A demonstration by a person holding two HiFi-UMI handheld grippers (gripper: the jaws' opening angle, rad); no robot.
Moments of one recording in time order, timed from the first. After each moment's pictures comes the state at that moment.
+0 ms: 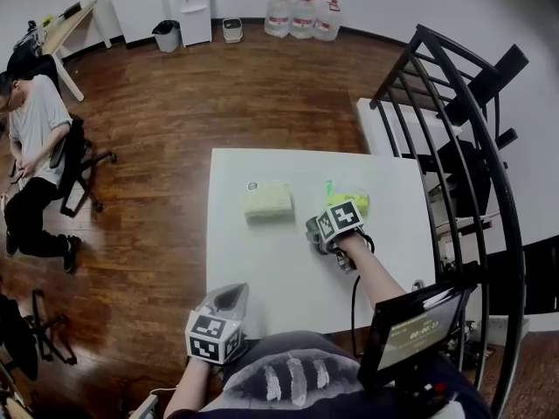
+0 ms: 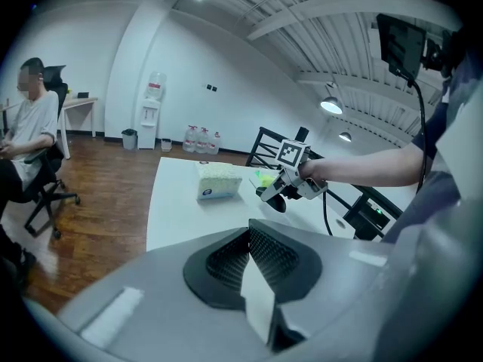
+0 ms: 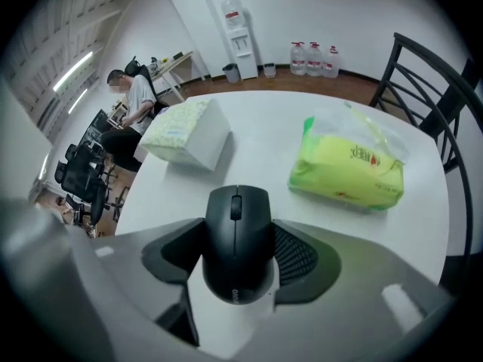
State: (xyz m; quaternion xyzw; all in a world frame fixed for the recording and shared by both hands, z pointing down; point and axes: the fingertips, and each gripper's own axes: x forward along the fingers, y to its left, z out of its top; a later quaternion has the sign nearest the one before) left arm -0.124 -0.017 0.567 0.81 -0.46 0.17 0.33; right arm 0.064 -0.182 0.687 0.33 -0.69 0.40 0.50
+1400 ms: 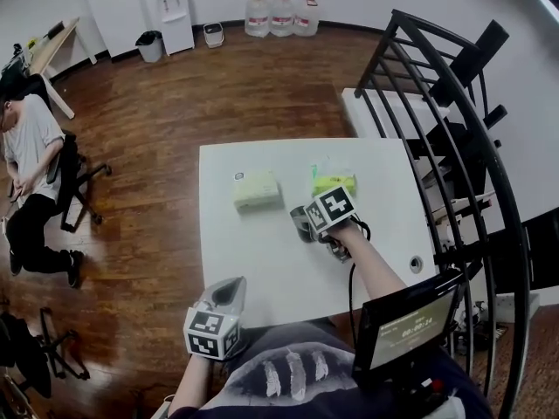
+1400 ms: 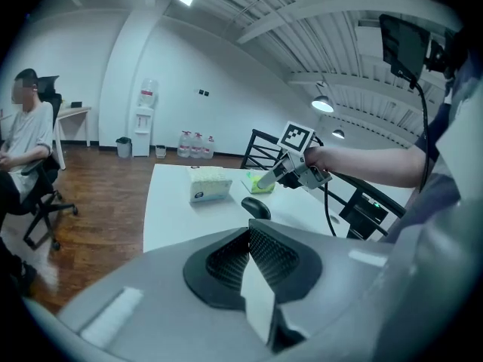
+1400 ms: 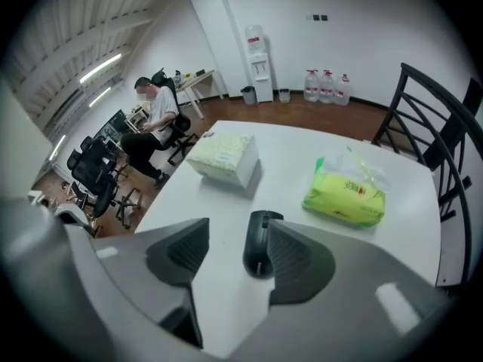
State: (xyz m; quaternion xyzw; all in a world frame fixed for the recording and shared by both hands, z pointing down) left arm -0.111 0.001 0.551 0.83 -0.45 0.17 0.30; right arm 0.040 -0.167 0.619 0.32 -0.76 0.34 0.45
